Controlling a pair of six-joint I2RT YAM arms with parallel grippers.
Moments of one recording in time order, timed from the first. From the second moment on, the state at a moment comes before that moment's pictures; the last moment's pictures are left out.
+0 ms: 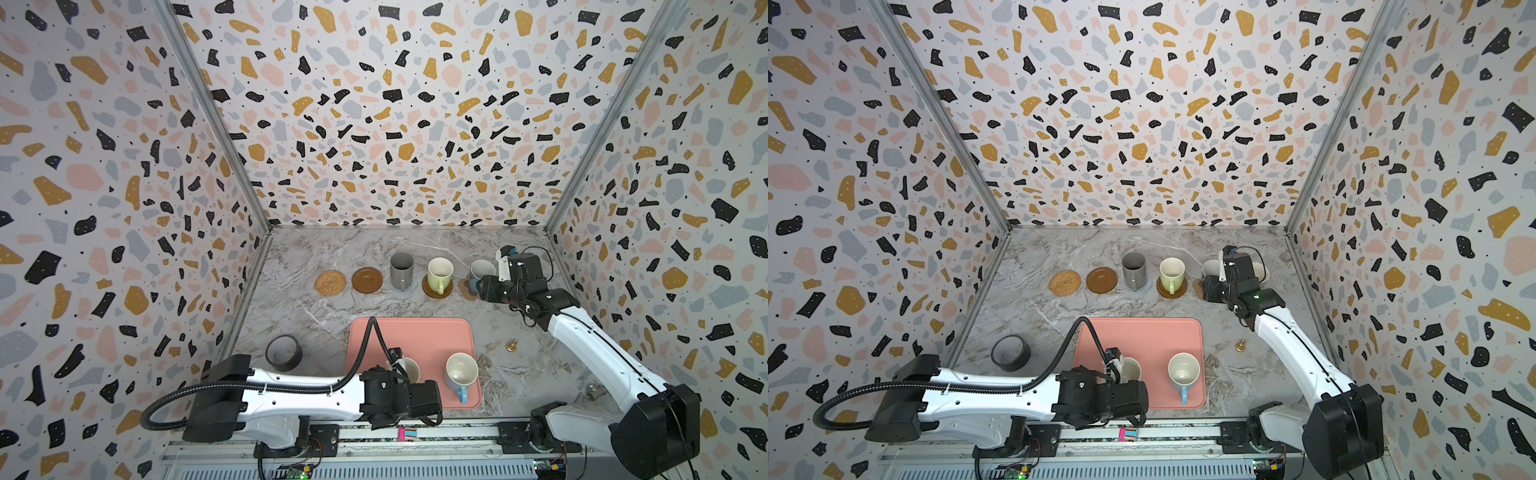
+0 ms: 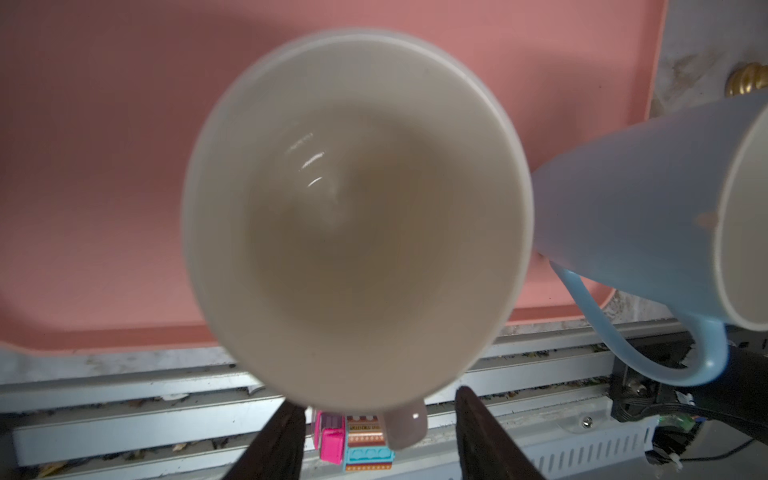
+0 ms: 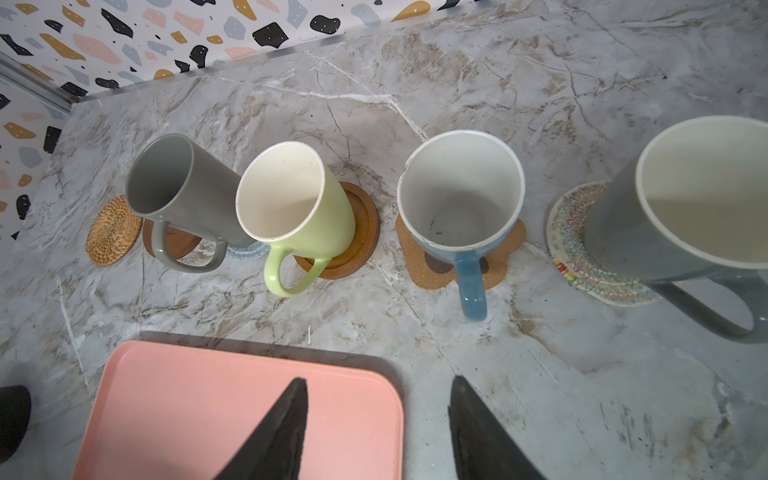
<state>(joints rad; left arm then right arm) -1.47 1.37 0.93 -0.85 -0.26 -1.50 0.32 1.22 0.98 -0.50 -0.04 0.34</state>
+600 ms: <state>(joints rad) -1.44 1.42 0.96 -0.92 -0.26 -1.43 0.30 1.22 0.97 -0.50 -0.06 0.34</state>
